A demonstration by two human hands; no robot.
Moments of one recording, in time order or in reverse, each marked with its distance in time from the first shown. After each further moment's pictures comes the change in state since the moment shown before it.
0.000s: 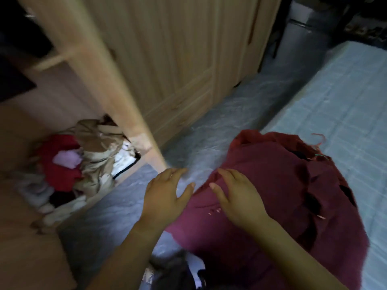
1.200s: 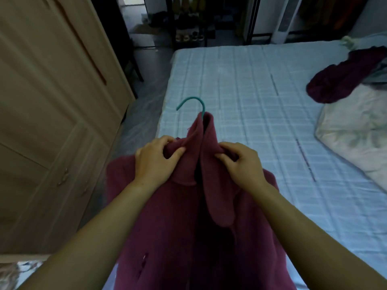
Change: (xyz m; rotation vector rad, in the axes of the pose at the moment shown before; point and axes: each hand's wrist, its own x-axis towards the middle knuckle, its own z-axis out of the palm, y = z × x) left_hand 0.104 0.308 0.112 -0.116 -0.161 0.640; right_hand -0.114 0.234 -0.163 0.283 0.796 0.490
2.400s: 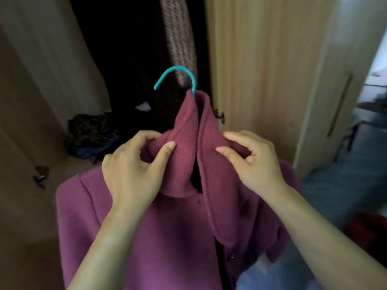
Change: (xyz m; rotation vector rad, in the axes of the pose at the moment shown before) left_hand -0.572 -0.145 -0.503 0.449 1.138 -0.440; right_hand -0.376 -0.564 0.242 0.680 -0.390 -0.943
